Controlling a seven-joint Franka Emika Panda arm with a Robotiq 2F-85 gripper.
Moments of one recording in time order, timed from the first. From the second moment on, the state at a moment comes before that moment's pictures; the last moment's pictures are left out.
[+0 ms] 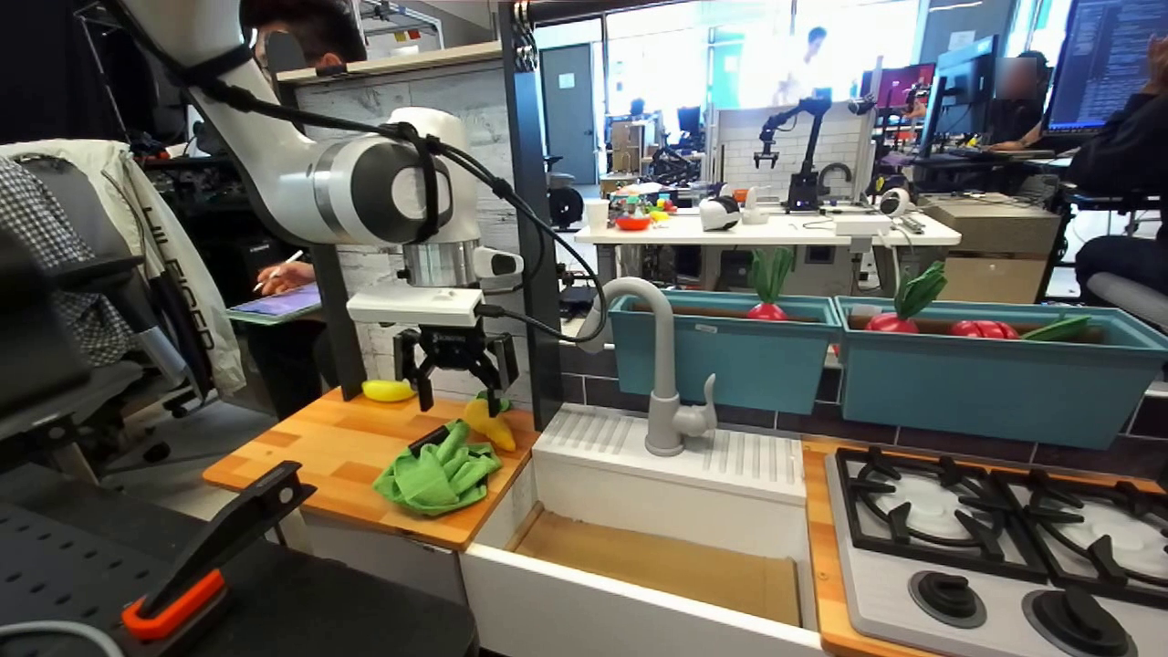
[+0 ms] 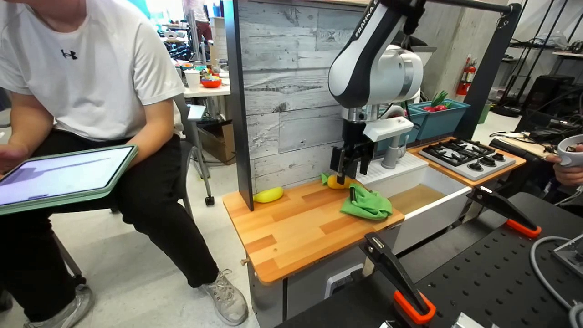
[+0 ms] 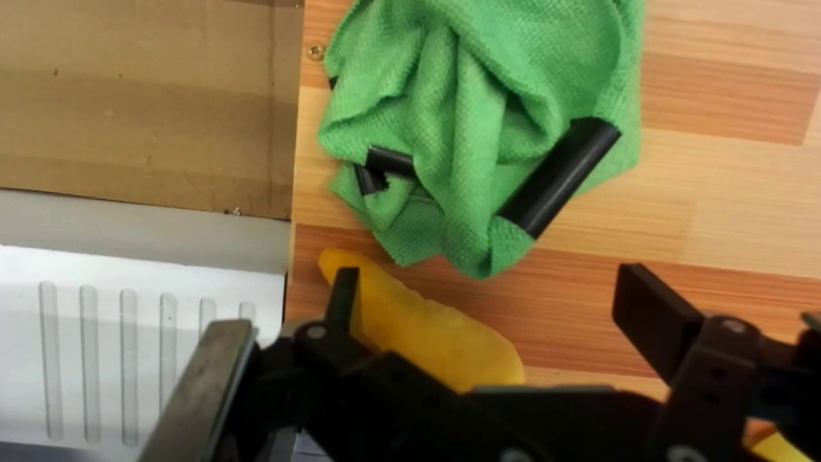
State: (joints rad) arm -0.08 0.96 0.00 -1.70 -0.04 2.57 -0.25
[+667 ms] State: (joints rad) arm 0.00 1.05 -0.08 -1.63 -0.10 2.68 -0.13
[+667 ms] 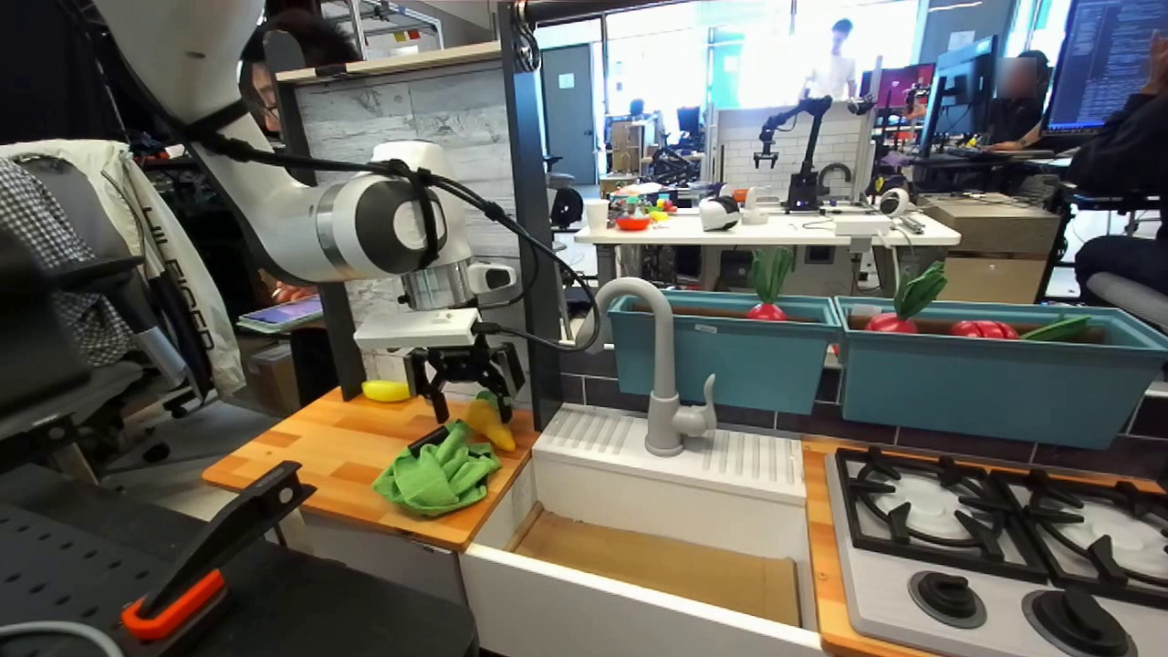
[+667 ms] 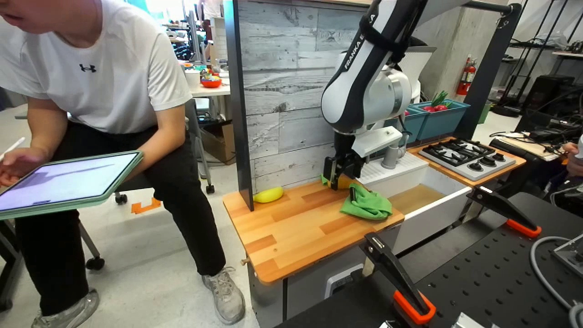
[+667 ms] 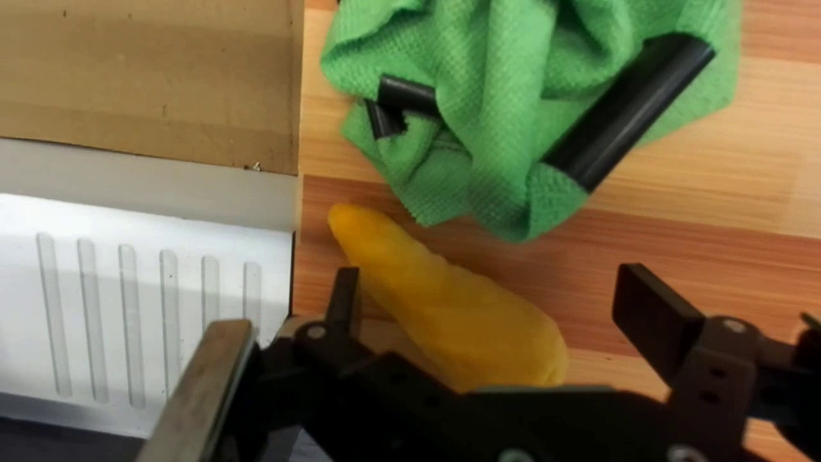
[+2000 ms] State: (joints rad) arm 0.08 1.08 -0.16 -1.63 -0.11 2.74 -0.03
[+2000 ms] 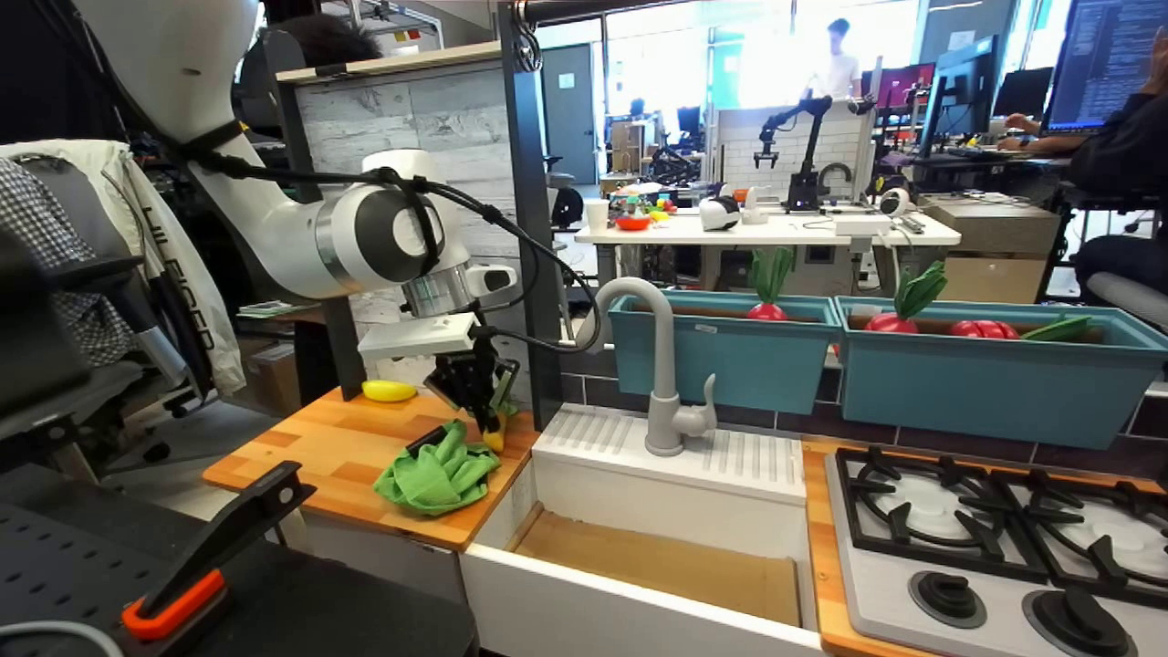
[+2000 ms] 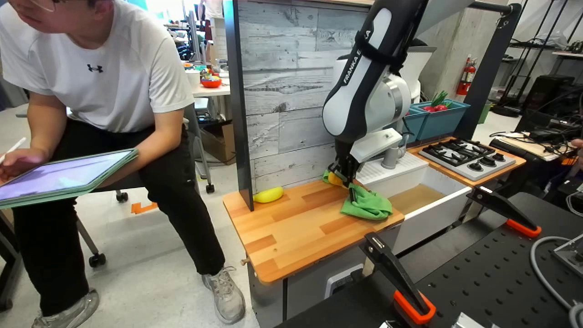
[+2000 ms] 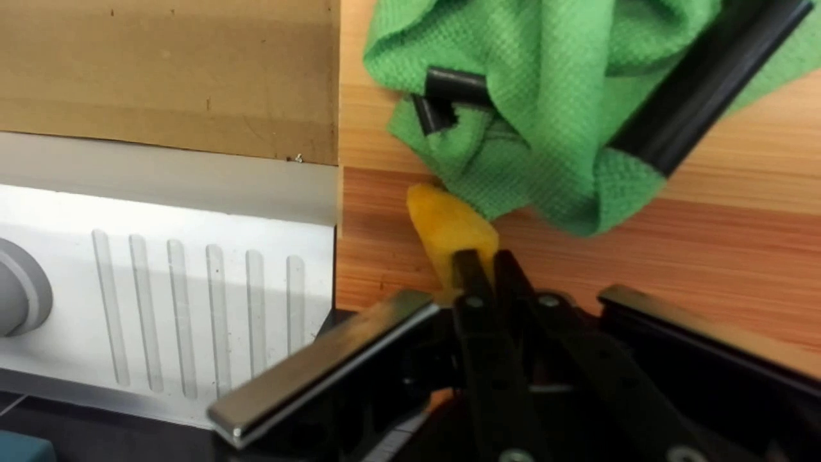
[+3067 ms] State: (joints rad) arm 0.09 0.83 -0.05 -1.81 -0.11 2.83 0.00
